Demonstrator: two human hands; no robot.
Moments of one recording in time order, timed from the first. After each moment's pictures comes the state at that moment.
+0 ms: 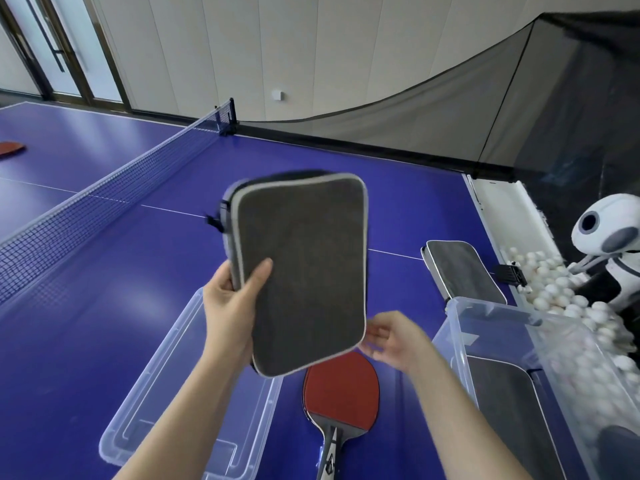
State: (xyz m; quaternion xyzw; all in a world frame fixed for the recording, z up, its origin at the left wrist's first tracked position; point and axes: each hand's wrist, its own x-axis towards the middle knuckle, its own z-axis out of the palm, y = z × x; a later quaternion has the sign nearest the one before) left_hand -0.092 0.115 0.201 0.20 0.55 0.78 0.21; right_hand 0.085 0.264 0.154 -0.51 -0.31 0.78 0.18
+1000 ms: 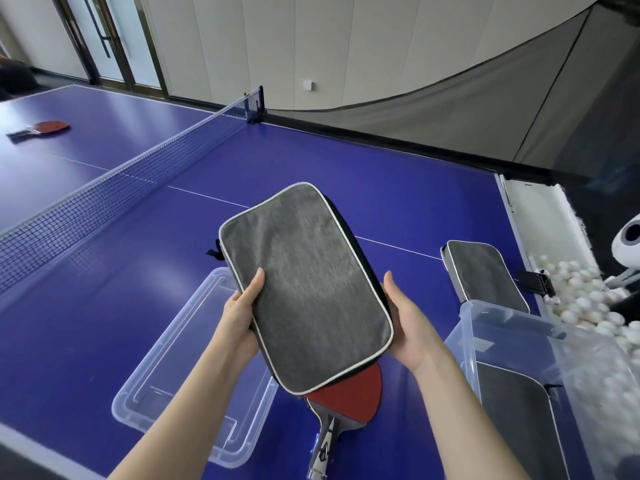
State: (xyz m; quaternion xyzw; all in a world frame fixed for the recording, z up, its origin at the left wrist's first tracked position) left_hand -0.097 0.115 0.147 -0.03 0.46 0.76 0.46; right_hand 0.085 0.263 0.168 -0.30 -0.40 0.85 0.15
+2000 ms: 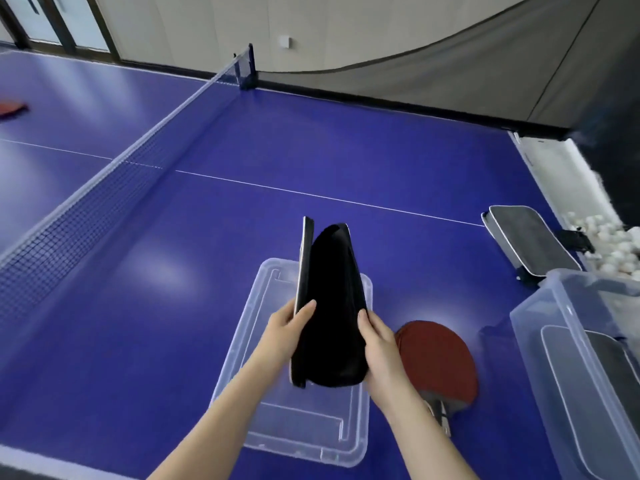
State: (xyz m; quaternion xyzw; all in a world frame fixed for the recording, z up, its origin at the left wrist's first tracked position) left_hand -0.225 0.031 0.101 0.21 0.64 0.55 0.50; right_hand -0.092 0.102 0.088 -0.45 -0.40 0.74 0.31
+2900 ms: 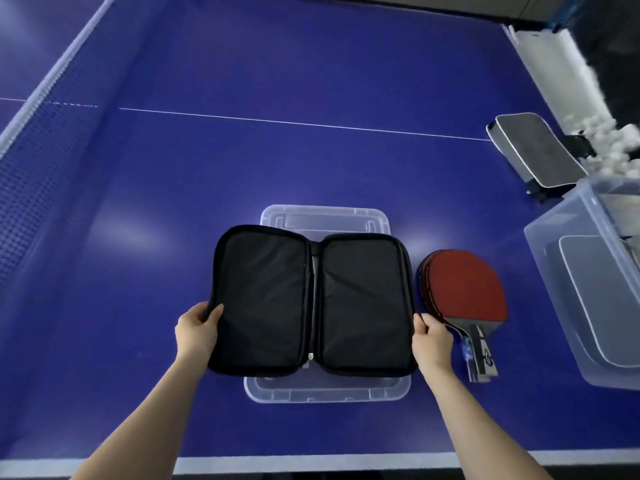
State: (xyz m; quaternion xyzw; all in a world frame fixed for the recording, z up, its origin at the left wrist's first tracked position) left_hand -0.389 -0.054 -0.057 0.10 0.84 0.41 0.34; right_hand -0.049 0.074 -0.043 -0.75 -0.53 0.35 0.18
